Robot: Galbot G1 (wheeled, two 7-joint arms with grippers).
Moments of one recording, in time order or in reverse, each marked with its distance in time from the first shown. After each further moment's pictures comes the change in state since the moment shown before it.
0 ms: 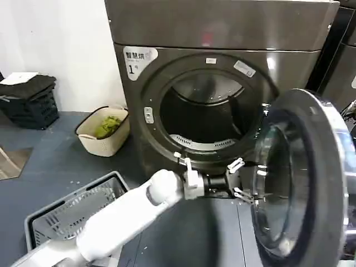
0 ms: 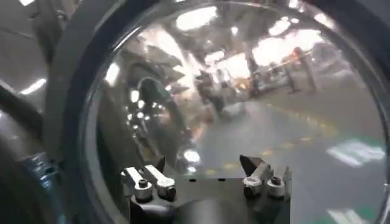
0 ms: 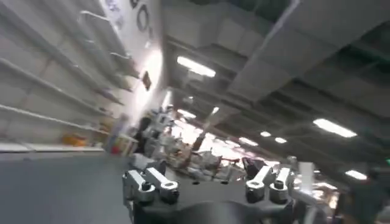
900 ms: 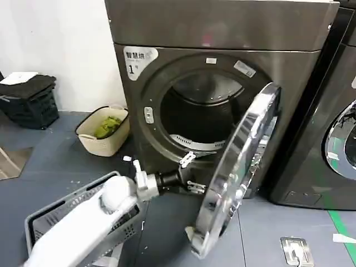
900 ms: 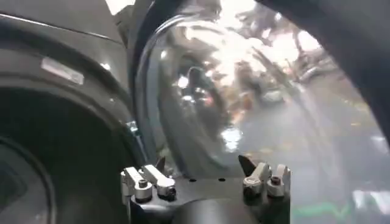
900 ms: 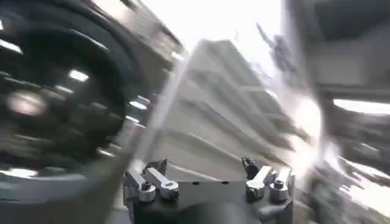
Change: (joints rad) left arm 0.205 0.239 -0.258 -0.155 -0.029 -0.026 0.005; right arm 0.040 0.000 -0.311 0.101 0.077 0.148 -0.231
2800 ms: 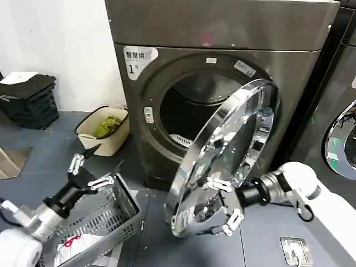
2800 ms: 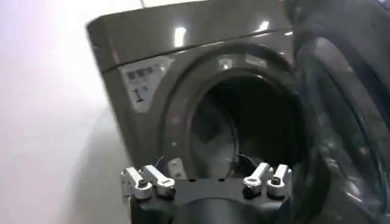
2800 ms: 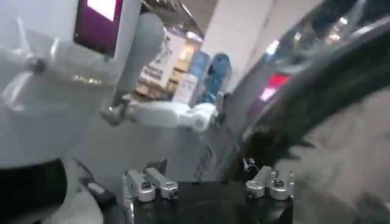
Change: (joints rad) left arm 0.860 0.006 -1.024 -0.422 0.060 0.111 -0.108; right arm 0.974 -0.742 -1.730 0.098 0.431 0.062 -1.283
